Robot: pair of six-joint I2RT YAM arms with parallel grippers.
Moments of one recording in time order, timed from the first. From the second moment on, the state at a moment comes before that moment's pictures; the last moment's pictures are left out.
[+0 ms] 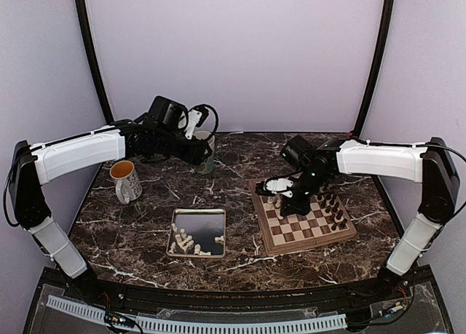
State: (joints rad) left arm -0.68 1.62 1.37 -0.40 -0.04 -0.06; right arm 0.75 1.67 1.21 -0.82 -0.20 -0.61
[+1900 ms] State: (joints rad) left arm -0.68 1.66 1.37 -0.41 -0.01 -0.06; right arm 0.72 1.73 1.18 -0.80 -0.18 -0.59
